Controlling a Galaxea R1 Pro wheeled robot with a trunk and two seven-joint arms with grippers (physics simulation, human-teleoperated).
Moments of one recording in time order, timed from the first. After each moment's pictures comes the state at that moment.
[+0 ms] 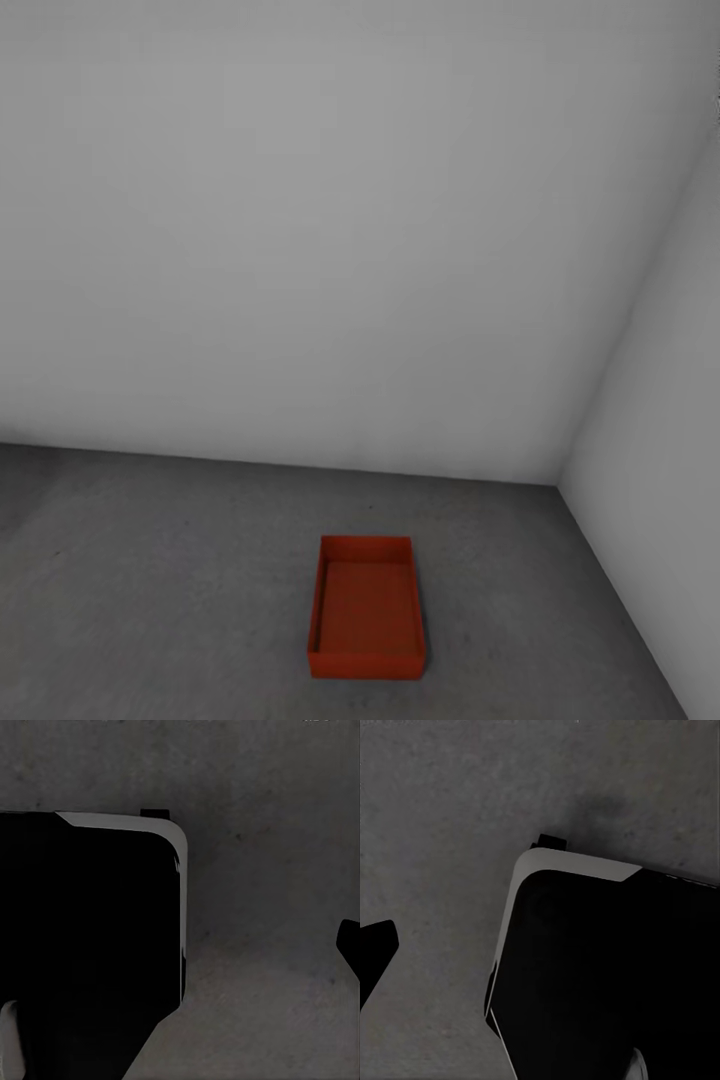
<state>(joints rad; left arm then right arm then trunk) -0.24 0.01 0.02 0.00 0.21 -0.04 0.08 -0.16 -0.03 0.23 0.03 -0.21 -0.14 -0.04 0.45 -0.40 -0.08</state>
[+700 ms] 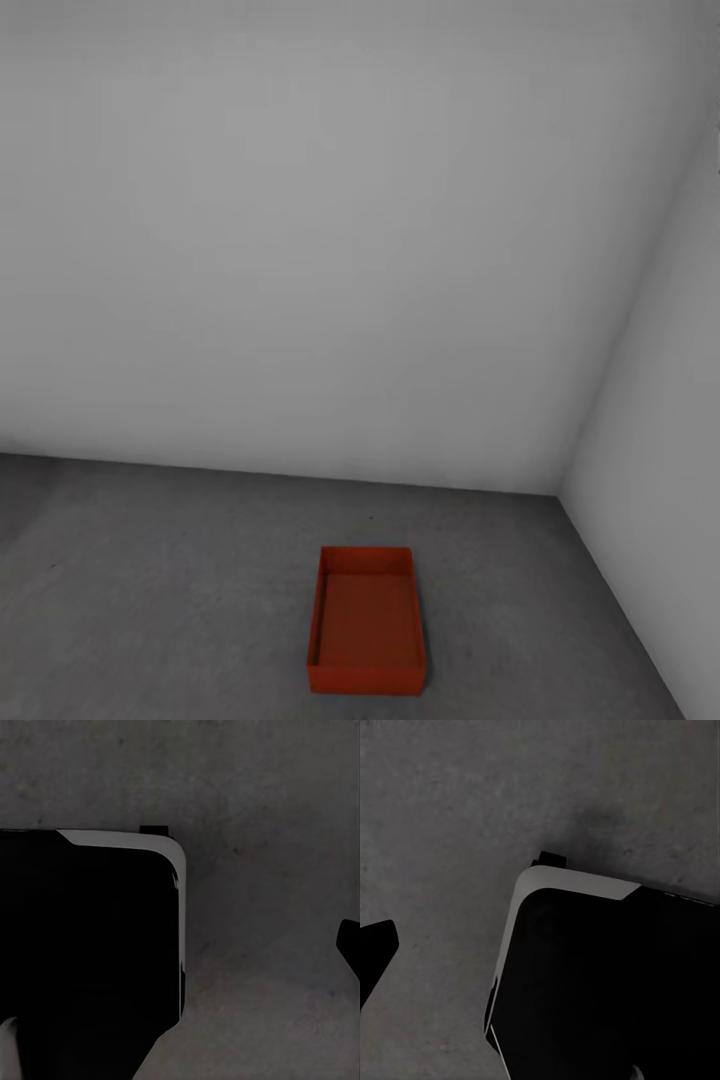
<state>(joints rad) -0.24 0.02 0.02 0.00 0.21 -0.04 0.08 -0.16 -0.03 0.22 0.03 -0.21 -0.14 -0.04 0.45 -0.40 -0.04</state>
